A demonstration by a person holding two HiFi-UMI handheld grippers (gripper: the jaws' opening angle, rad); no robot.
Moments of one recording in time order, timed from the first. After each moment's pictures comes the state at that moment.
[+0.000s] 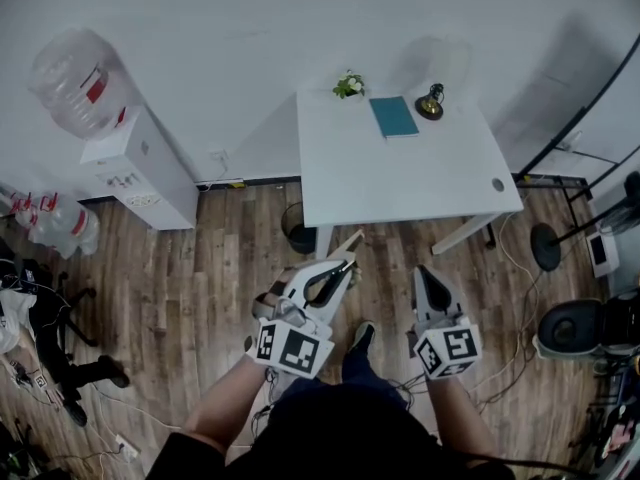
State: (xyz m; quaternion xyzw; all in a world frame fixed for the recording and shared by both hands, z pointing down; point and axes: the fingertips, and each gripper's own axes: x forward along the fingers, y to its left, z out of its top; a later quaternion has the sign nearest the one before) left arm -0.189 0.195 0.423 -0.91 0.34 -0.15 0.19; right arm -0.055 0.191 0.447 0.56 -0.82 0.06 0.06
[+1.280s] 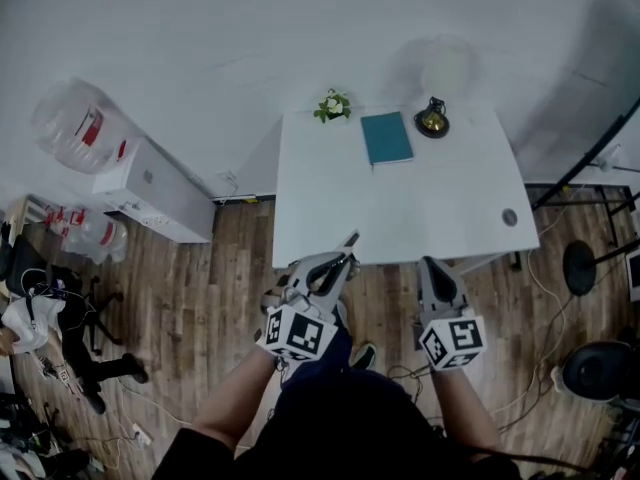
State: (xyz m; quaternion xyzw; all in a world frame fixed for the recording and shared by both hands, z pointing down) left arm -0.011 0.006 0.462 -0.88 0.38 -0.24 0.15; right arm 0.134 -0.001 0.469 0.53 -0.84 0.11 0.00
